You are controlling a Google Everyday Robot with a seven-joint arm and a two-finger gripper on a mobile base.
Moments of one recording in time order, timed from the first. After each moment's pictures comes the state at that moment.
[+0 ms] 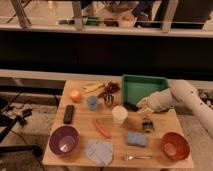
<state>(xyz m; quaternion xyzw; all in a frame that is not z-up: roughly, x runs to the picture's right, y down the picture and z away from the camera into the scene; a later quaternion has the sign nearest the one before) 0.207 0.107 0.795 -0.25 -0.29 0.15 0.91</state>
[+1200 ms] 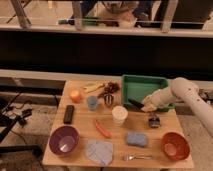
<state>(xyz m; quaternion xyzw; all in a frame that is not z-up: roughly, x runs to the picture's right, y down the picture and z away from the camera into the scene) 0.233 0.087 0.832 -0.23 -0.23 0.15 0.93</state>
